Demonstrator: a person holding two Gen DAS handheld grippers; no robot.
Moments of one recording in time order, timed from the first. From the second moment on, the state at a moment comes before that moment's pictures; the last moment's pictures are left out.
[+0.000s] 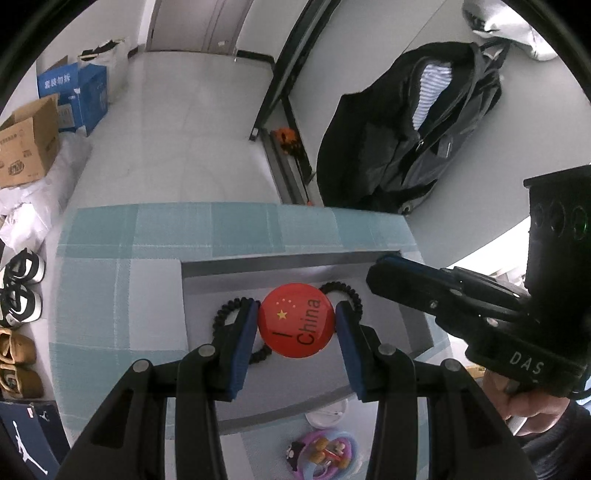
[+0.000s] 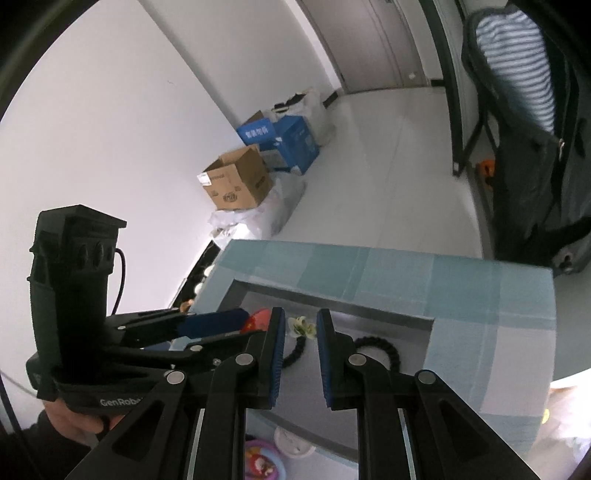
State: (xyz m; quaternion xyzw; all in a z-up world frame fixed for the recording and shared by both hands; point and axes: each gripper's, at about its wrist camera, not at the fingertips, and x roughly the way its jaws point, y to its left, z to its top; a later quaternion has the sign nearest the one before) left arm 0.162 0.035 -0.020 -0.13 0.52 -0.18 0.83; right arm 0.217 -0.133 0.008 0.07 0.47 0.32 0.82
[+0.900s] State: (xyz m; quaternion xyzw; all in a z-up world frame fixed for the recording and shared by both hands) left arm 0.159 0.044 -0.010 -0.17 0.50 -0.19 0.83; right arm 0.220 -0.158 0.013 0.13 0.46 0.30 0.83
